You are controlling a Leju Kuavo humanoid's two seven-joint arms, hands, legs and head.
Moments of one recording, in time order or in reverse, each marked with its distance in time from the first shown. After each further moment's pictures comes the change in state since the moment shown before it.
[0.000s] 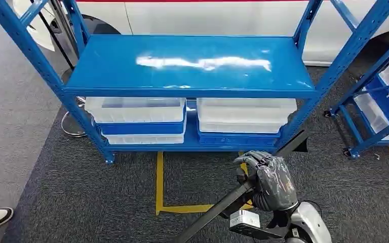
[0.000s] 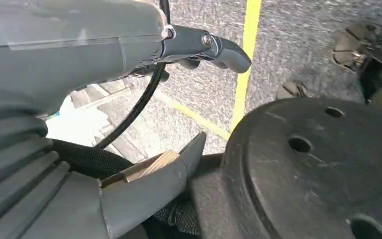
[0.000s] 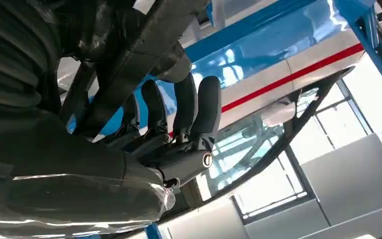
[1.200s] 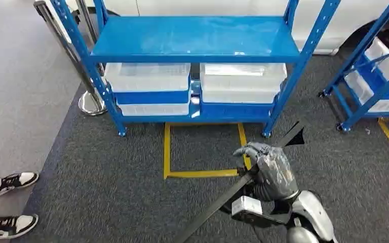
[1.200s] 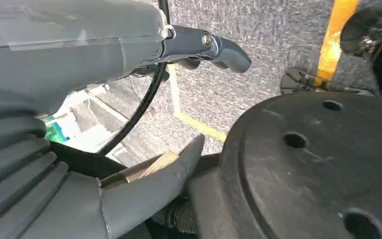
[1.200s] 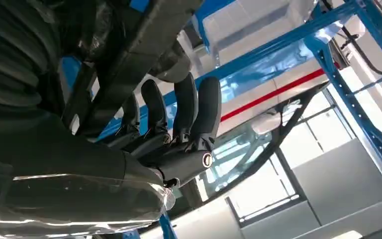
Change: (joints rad) left arm 0.000 0.040 -0.042 0.000 -0.013 -0.061 0.012; right arm -0.074 0.011 0.000 0.017 -0.059 0.098 0.034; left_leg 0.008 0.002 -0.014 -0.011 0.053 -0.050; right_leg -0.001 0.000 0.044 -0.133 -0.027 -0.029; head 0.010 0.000
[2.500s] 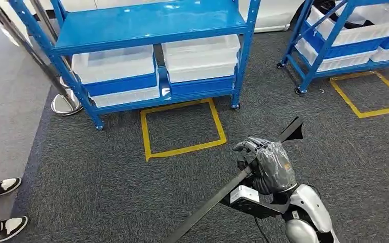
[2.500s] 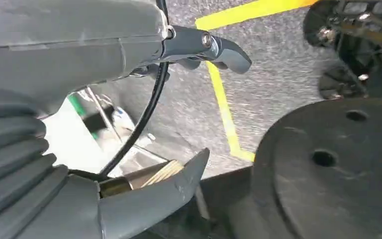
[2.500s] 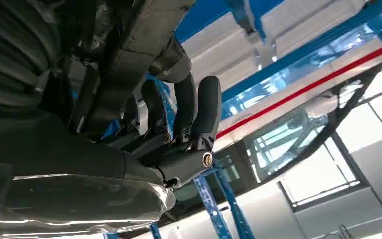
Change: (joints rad) left arm 0.020 0.101 -0.035 0.000 -0.084 -0.124 0.005; right arm -0.038 0.021 -0.012 0.036 0.019 0.027 0.027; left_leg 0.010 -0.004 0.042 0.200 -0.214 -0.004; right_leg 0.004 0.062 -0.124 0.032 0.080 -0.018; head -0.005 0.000
